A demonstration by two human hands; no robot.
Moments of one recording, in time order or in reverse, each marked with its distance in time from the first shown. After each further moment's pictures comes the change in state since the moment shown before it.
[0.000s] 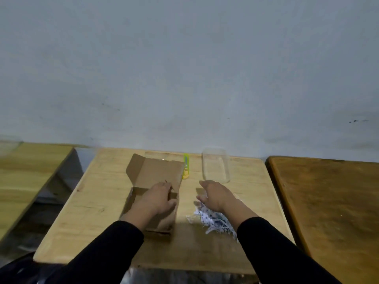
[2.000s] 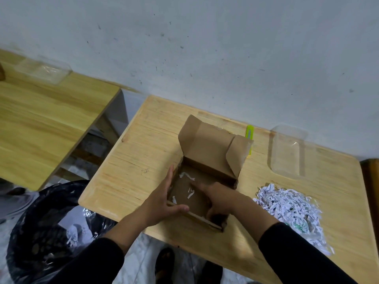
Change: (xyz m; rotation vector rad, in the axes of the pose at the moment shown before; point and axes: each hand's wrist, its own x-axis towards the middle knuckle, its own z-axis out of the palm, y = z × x) left_hand -0.033 -0.141 0.069 -0.786 0.041 -0.047; right_hand 0.097 -0.097 0.088 -0.077 -0.526 -0.294
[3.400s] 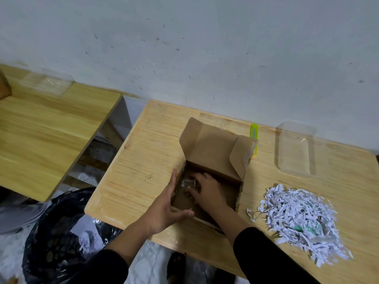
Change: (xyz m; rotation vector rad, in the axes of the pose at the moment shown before) left_hand 0.000 0.004 -0.001 -0.099 0.002 -0.050; right_hand 0.045 -0.029 0.023 0.435 0.618 0.059
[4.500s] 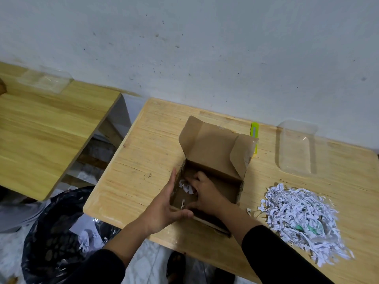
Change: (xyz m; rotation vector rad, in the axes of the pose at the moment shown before) left_hand 0.000 -0.006 -0.002 0.029 -0.024 0.020; right_hand -0.001 0.003 -0.005 -0.037 -0.271 -0.175
